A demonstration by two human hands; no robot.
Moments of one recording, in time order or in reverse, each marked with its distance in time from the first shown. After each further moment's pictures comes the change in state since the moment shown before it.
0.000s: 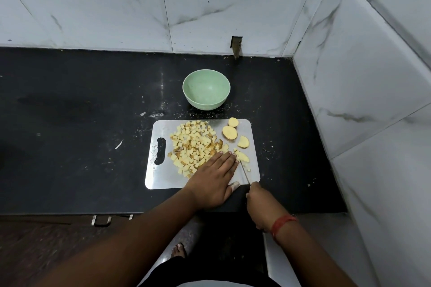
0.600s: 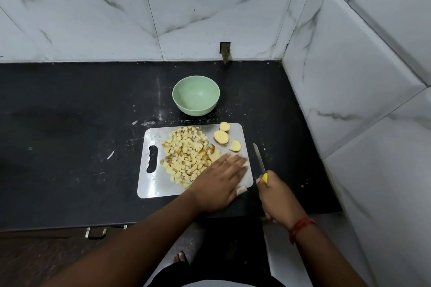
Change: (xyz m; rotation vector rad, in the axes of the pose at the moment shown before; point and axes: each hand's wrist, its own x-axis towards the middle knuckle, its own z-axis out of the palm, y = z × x) left_hand 0.025 0.015 -0.018 -0.028 0.044 0.126; right_hand -0.014 0.023 -0.041 0.502 0.199 -0.017
